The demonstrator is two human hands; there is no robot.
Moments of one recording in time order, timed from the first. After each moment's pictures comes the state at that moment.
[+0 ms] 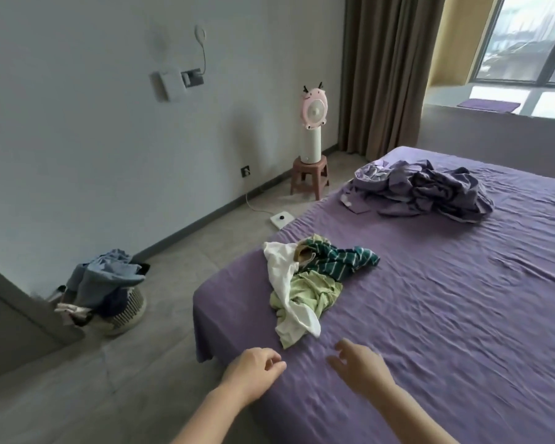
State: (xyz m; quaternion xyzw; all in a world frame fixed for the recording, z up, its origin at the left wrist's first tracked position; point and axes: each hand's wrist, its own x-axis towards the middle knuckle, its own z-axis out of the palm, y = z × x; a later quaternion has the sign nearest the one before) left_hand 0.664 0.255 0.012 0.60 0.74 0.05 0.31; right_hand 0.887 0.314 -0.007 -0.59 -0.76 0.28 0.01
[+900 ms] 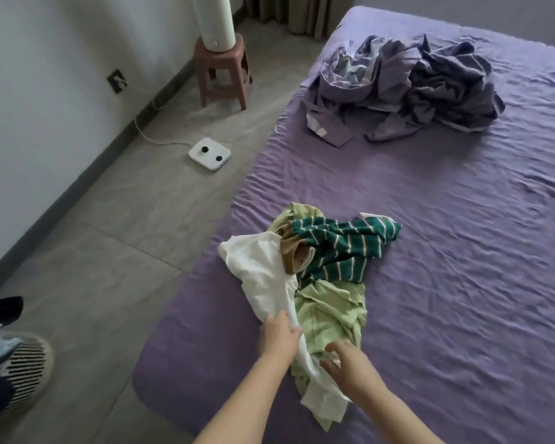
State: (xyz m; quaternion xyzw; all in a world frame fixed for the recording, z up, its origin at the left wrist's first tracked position) left_hand 0.578 0.633 -0.174 0.56 0.70 -0.07 0.43; right_hand 0.720 0.563 -0.161 -0.73 -0.54 0.42 -0.06
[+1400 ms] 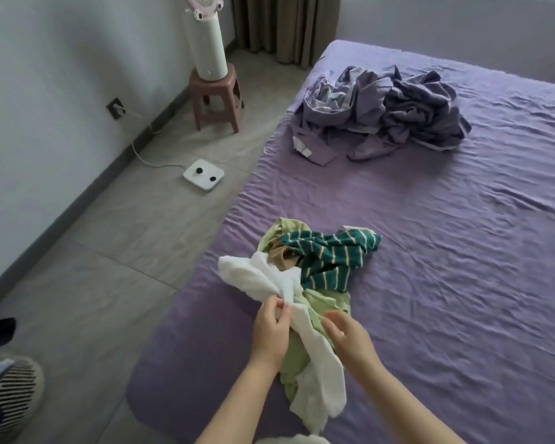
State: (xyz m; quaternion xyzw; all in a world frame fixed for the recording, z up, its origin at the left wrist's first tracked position) left_hand 0.588 0.627 -0.102 0.49 0.64 0.29 0.51; right_hand 0.739 0.590 -0.112 -0.76 -0.43 0.43 0.22
